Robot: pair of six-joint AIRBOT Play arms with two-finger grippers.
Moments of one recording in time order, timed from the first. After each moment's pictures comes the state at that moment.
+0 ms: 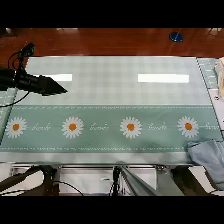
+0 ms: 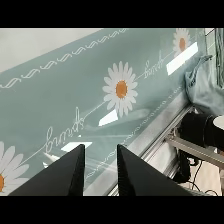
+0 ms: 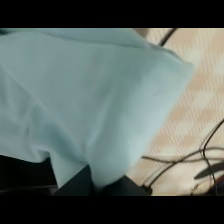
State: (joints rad) left arm 0.19 -1.25 1.17 0.65 -1.55 -1.06; right arm -1.40 -0.90 0.90 -1.92 1.80 1.51
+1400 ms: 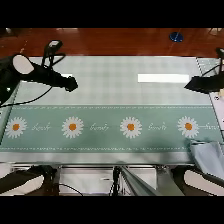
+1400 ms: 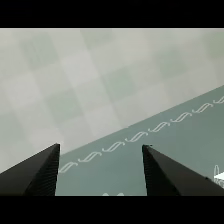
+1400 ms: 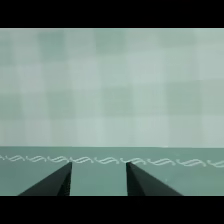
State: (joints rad) left arm -0.18 -1.29 1.20 1.29 -1.05 -1.31; right arm -0.29 -1.28 1.18 -1.22 1.16 1.29
